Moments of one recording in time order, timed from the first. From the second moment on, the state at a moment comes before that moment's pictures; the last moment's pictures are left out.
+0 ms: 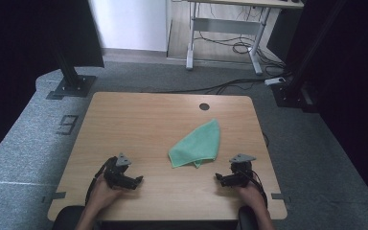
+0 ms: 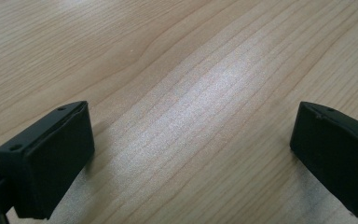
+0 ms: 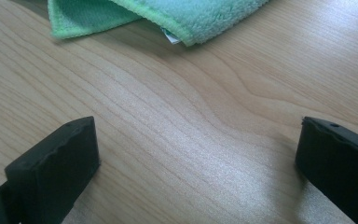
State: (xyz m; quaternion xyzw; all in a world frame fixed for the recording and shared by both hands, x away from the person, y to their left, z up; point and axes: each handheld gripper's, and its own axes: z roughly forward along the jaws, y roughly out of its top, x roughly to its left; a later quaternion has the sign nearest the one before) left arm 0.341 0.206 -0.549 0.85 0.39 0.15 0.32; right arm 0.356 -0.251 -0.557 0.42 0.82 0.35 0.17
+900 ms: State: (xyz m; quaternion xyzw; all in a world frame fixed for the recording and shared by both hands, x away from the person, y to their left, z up) left arm 0.342 0.206 -0.548 0.85 0.39 0.15 0.33; right arm 0.356 -0.252 -0.557 0.42 0.82 0.35 0.17
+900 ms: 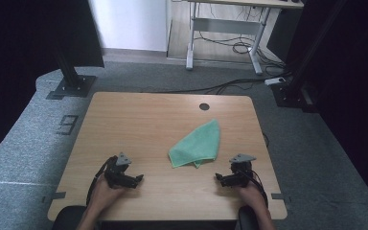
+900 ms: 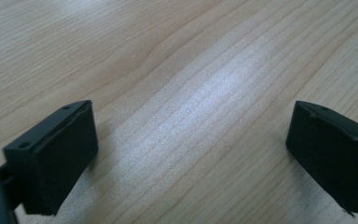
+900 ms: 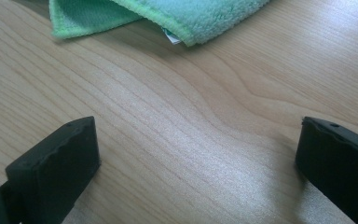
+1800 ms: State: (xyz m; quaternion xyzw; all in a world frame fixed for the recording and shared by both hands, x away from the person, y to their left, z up) left arm 0.369 0.127 -0.507 0.86 0.32 0.10 0.38; right arm 0.356 -0.252 -0.557 0.42 0.82 0.35 0.17
